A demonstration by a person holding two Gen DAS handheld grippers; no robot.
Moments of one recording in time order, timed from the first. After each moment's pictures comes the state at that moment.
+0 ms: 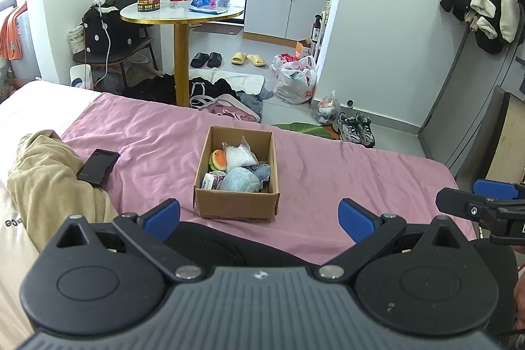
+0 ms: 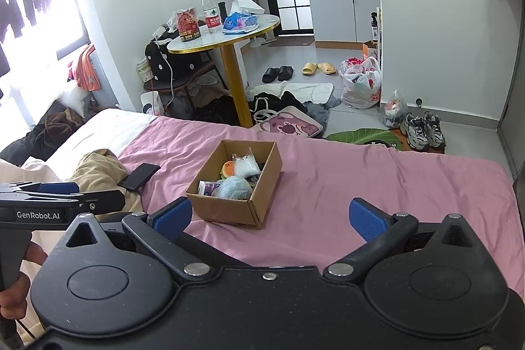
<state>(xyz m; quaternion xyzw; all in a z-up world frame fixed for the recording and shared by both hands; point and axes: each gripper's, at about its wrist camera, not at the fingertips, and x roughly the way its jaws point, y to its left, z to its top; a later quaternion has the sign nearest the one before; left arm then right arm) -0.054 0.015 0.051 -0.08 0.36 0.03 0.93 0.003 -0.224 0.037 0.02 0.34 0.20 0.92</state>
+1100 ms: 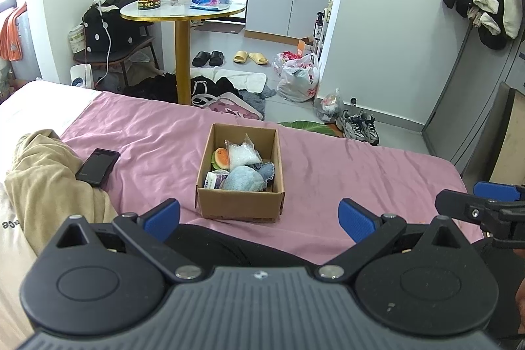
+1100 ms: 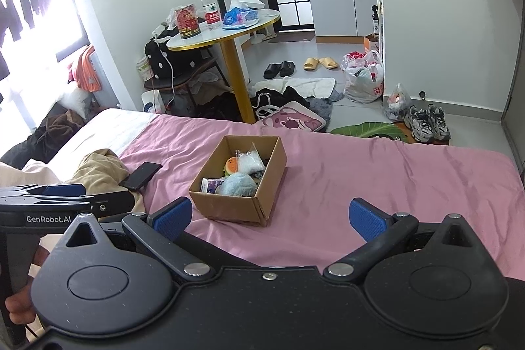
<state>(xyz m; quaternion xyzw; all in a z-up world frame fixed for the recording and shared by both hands) -0.048 0.014 0.042 -0.07 0.36 0.03 0.93 0.003 -0.216 0.021 0.03 0.35 0.20 0.91</state>
